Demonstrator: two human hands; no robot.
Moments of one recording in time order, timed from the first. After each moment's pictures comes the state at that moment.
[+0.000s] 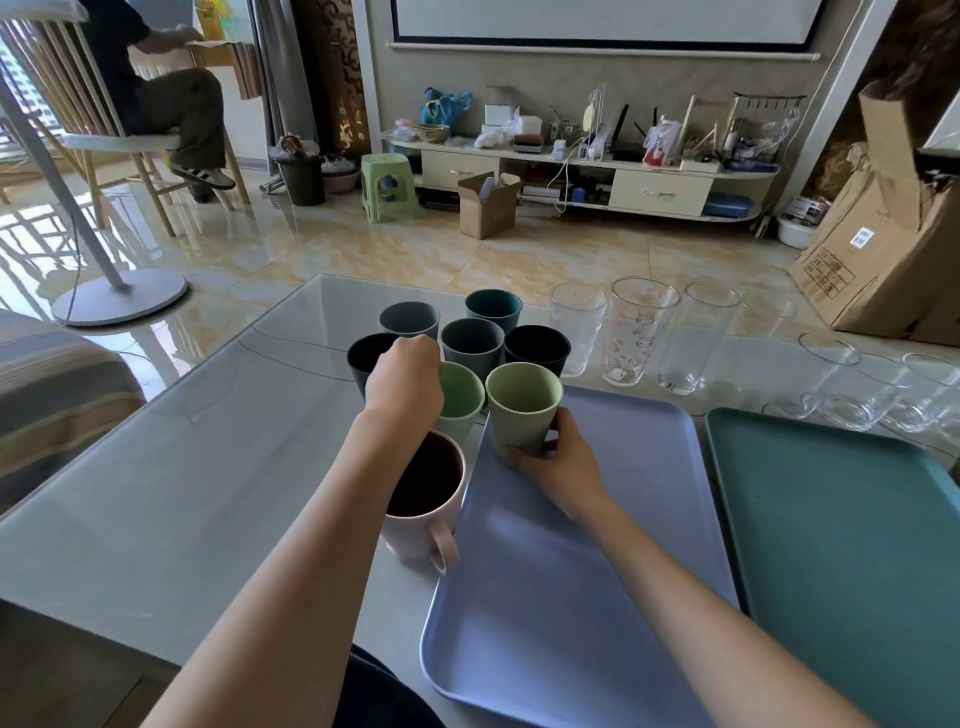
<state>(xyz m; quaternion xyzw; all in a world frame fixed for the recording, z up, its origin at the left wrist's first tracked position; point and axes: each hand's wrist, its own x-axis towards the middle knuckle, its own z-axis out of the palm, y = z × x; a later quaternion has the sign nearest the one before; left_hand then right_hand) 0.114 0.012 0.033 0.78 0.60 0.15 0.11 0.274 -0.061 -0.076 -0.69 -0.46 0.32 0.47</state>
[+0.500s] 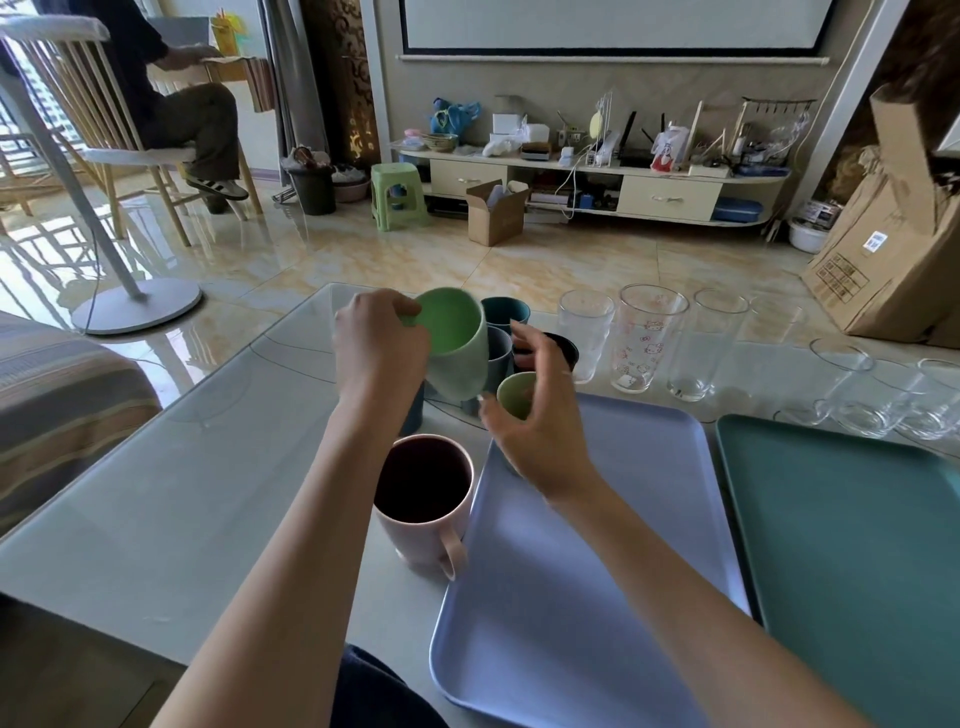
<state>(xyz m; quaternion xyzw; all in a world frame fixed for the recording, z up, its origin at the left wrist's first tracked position) 0.097 0.007 0.072 0.63 0.59 0.46 0.20 0.225 -0.063 0.001 -0.58 -0.58 0.12 0.57</state>
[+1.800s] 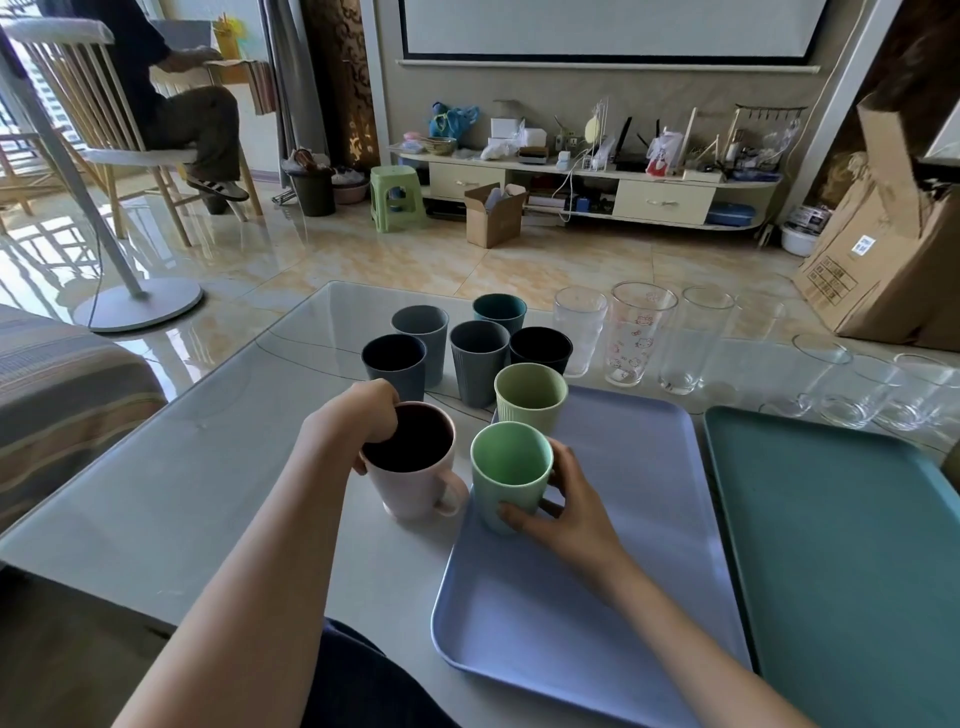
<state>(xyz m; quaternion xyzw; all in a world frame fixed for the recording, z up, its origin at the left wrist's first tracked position) 0.059 0.006 0.025 0.72 0.64 -0.01 0.26 0.248 -0.135 -0.070 -0.57 -0.54 0.36 0.51</state>
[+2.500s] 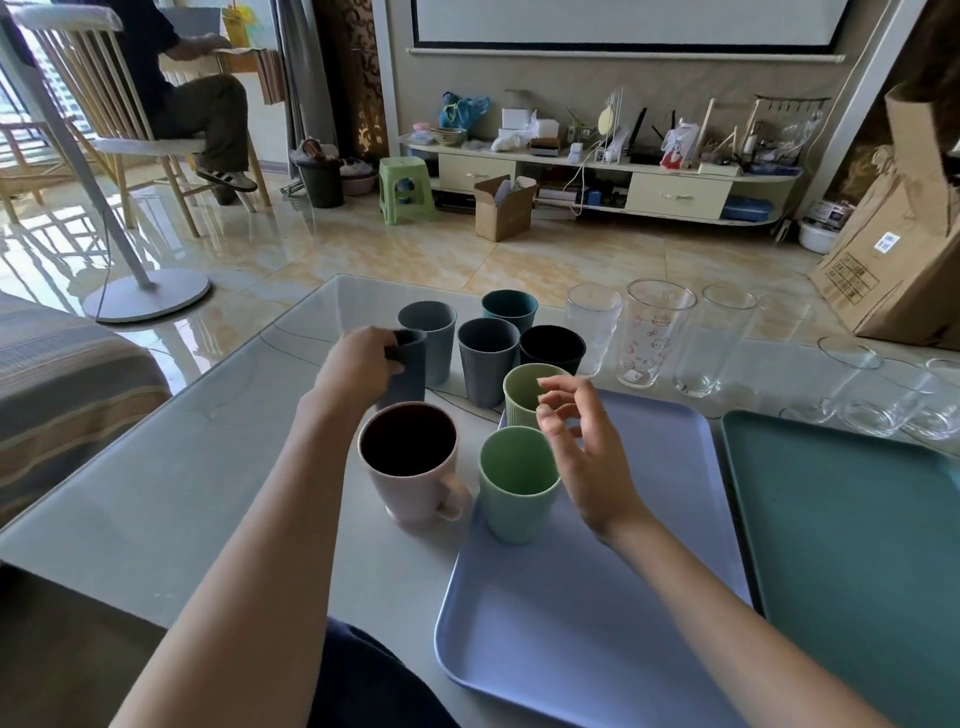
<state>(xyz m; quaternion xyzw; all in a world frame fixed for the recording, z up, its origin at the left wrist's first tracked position) 0.056 0.056 0.021 0.77 0.58 0.20 0.14 0.250 -0.100 -0.021 -0.56 -0.55 0.24 0.57</state>
